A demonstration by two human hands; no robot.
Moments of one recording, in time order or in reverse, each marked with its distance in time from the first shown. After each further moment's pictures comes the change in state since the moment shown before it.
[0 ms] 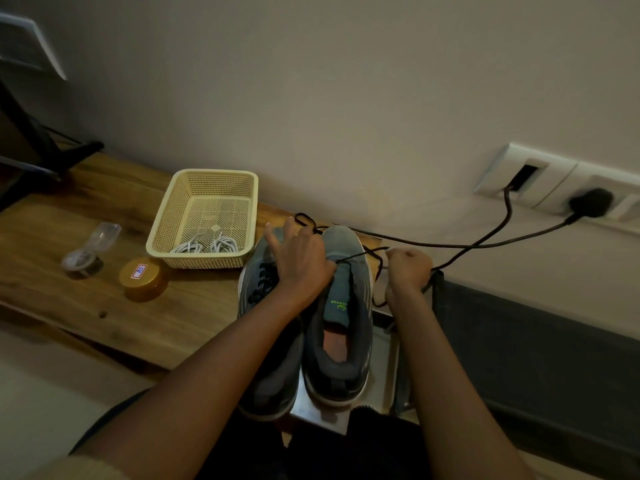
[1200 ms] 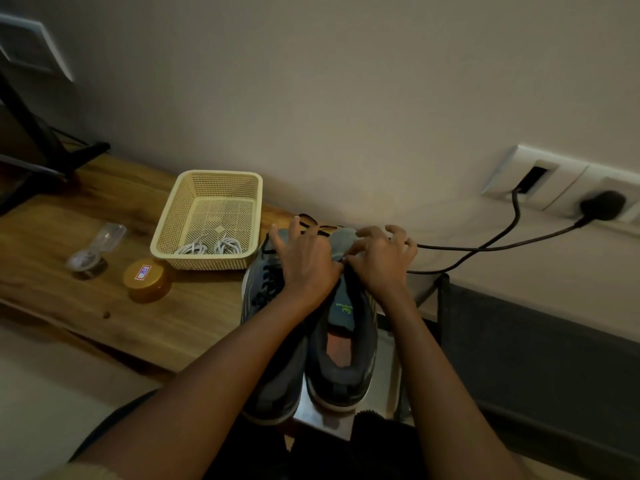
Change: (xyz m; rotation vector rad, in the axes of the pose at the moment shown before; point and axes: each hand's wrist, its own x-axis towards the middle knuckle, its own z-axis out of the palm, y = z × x) left_hand -0.002 0.004 -0.001 0.000 0.045 0.012; right_hand -0.019 -0.010 0.006 -0.909 -0.306 -0.833
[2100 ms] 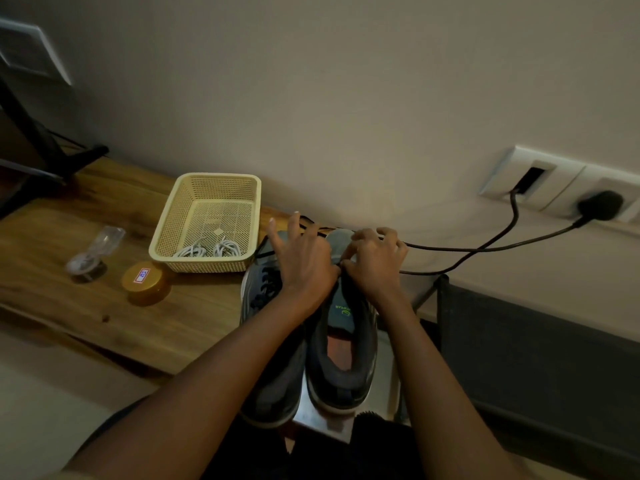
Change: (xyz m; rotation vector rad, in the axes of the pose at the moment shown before) left_hand -0.004 0.001 -0.010 0.075 -0.008 0.021; right_hand 0.003 -0.003 0.004 -0.058 -0.025 -0.060
